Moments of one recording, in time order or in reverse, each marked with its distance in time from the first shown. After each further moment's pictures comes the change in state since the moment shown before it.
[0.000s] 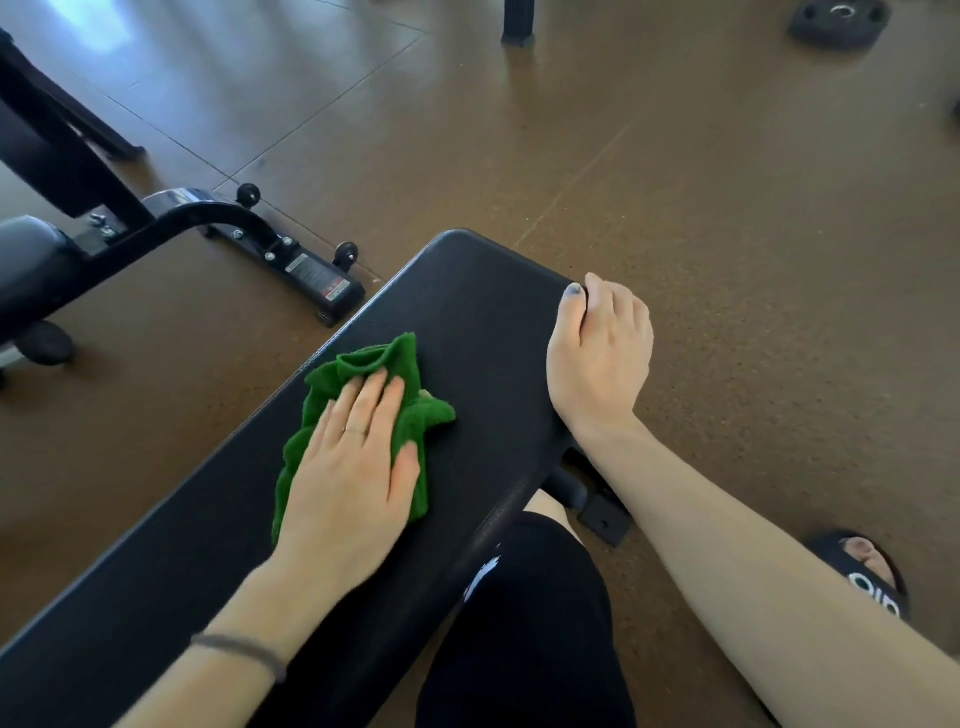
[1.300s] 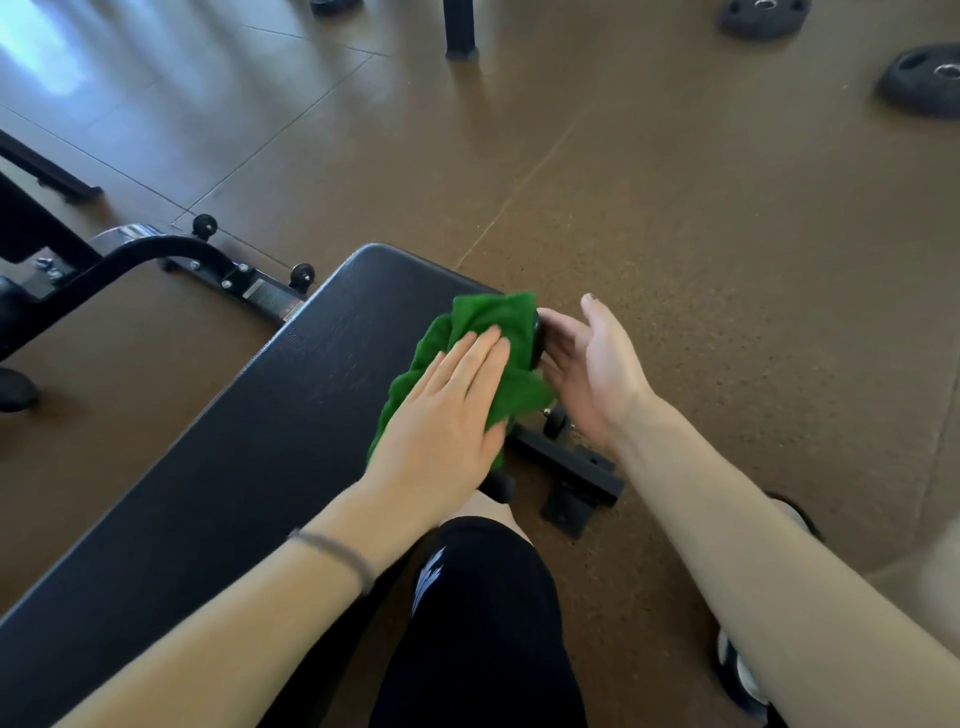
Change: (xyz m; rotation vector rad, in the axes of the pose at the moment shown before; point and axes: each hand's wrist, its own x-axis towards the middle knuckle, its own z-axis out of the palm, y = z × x) left_hand 0.059 0.128 0.027 0.063 -0.019 0.357; right_hand 0.019 0.058 -0.077 1.133 -0.601 0.697
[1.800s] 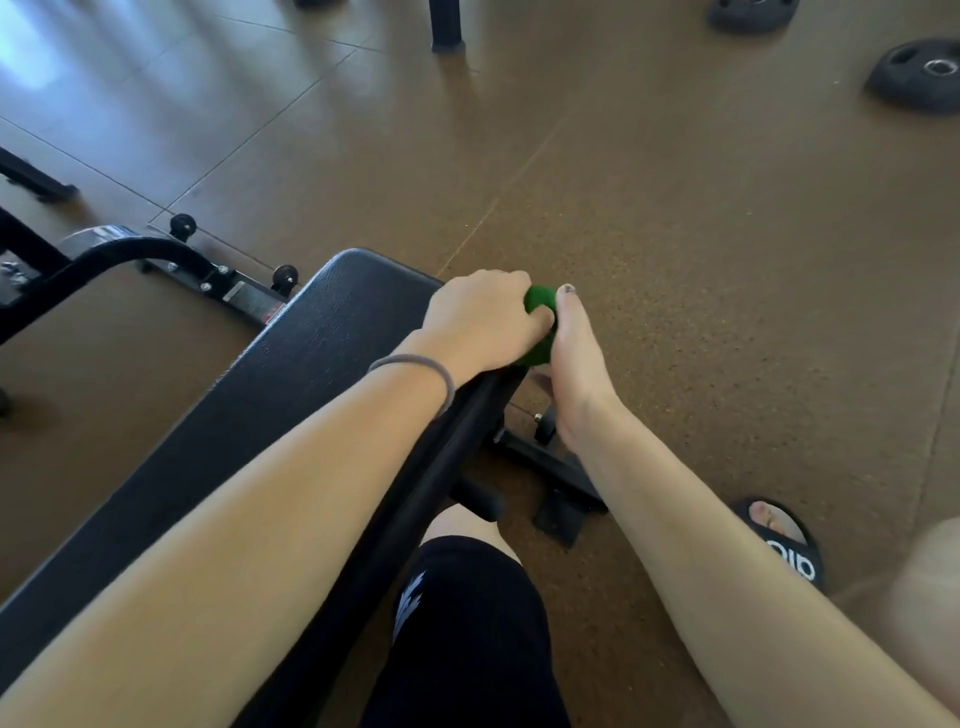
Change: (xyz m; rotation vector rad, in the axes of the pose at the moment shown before) left_hand 0.150 0.011 -0.019 0.033 -0.228 -0.148; right_hand 0.025 0.001 0.014 -0.227 0.235 -0.068
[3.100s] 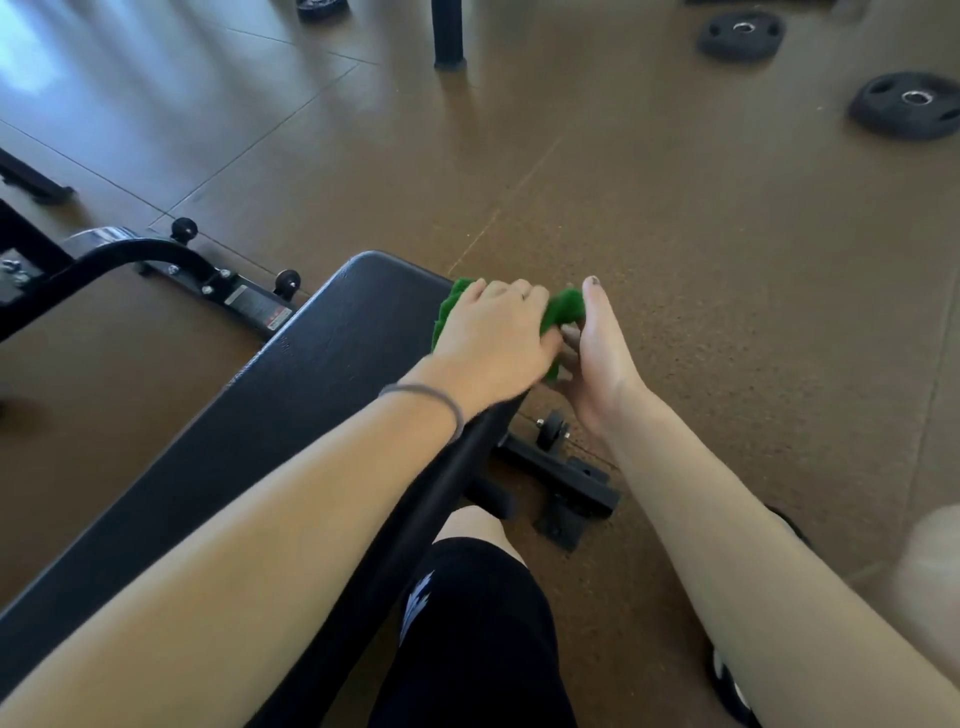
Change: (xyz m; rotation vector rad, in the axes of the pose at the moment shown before) left_hand -0.029 -0.006 0.015 0.076 0.110 0.159; right_hand -0.003 -0.010 -0.009 0.124 -0.087 0.036
